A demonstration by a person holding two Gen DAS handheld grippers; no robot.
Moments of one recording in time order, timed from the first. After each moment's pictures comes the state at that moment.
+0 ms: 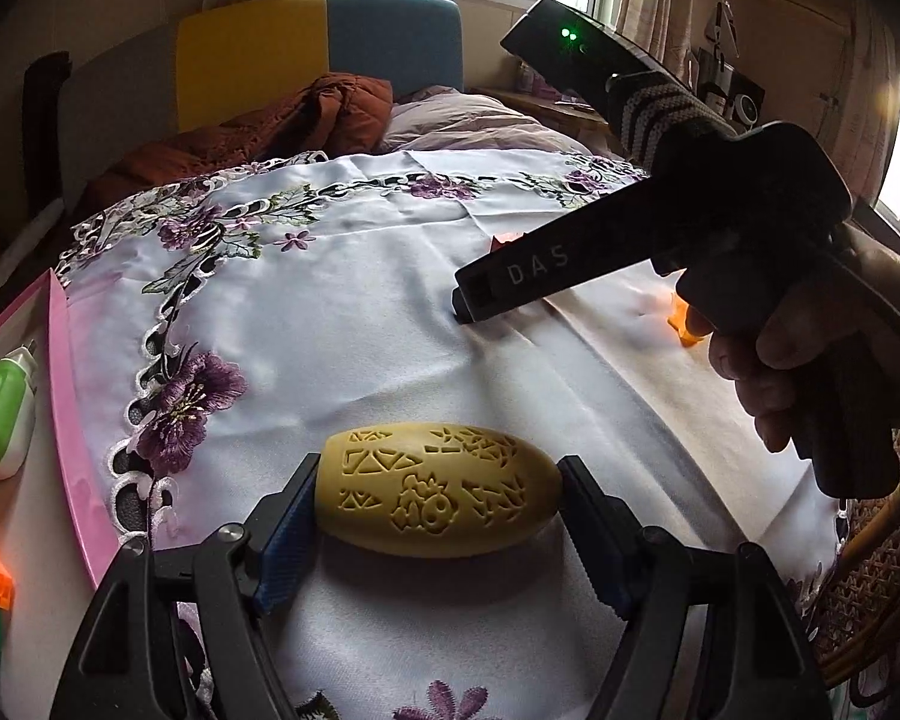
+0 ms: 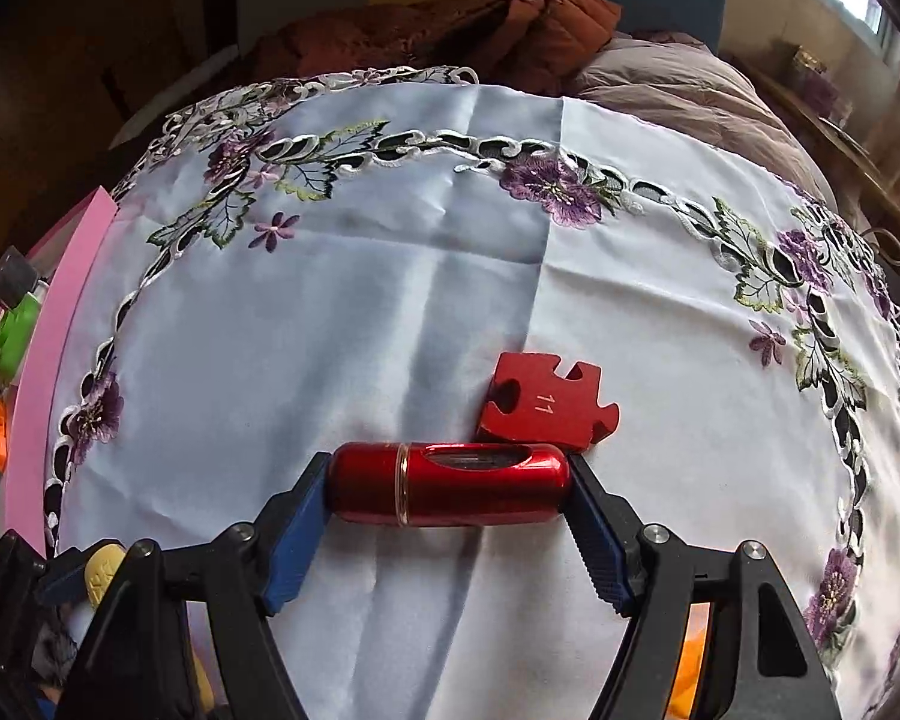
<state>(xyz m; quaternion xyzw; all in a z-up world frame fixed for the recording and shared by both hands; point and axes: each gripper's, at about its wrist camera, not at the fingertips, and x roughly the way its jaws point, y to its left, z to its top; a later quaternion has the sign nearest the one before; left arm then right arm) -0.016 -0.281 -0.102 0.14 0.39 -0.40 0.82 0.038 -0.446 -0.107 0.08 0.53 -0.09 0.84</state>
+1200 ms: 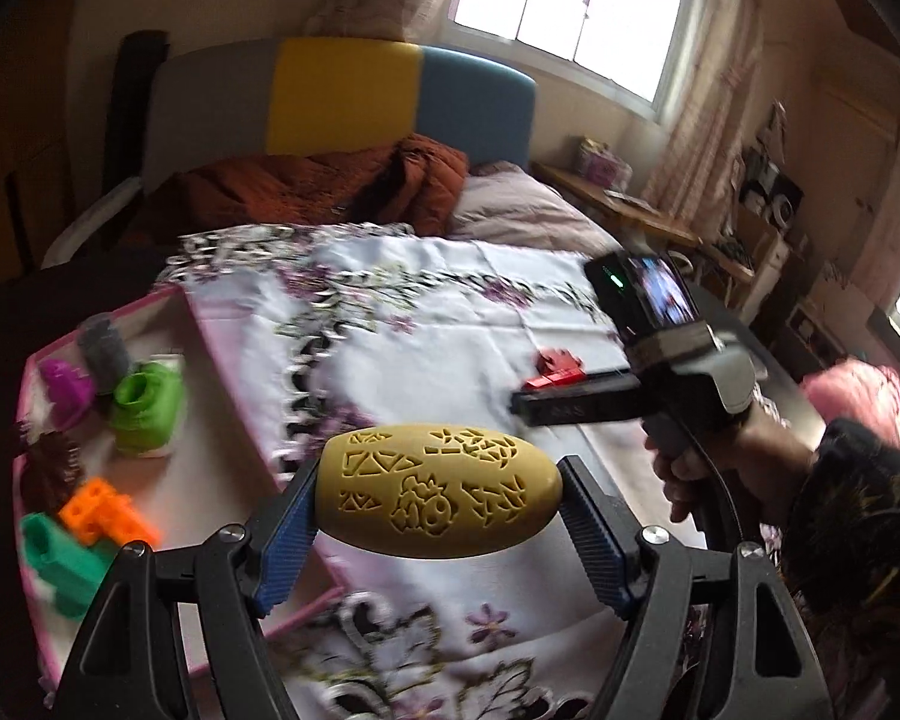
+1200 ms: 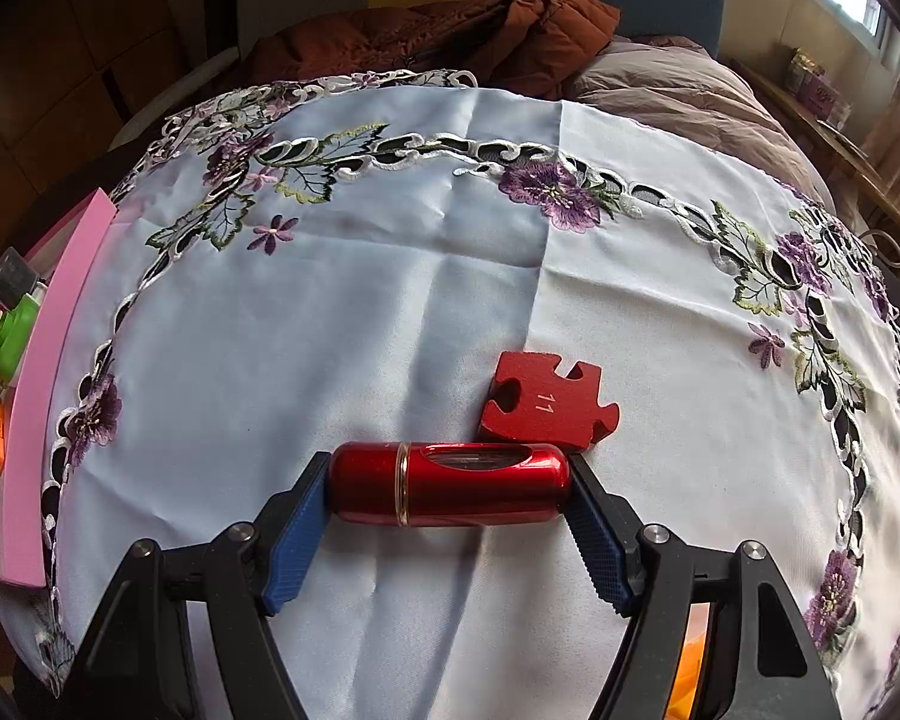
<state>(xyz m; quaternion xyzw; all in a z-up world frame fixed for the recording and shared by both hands) -0.010 -0.193 -0.009 0.03 0.38 -0.35 0.86 0.037 -0.446 -0.107 0.08 0.53 -0.10 0.84</state>
